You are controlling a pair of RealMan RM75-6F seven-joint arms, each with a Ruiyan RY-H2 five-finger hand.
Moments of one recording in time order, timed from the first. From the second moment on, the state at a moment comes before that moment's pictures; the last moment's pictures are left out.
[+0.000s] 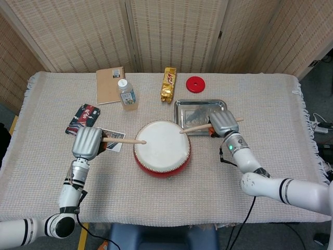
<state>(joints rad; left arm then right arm) -0.73 -1.40 -0.23 -1.78 0.89 1.31 0.68 1.10 -1.22 0.09 -1.59 -0.42 0.80 -0.47</state>
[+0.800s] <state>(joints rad) -0.66 -1.34 -0.23 -1.78 0.90 1.32 0.60 1.14 -1.59 0.11 -0.85 -0.46 0.45 -0.36</state>
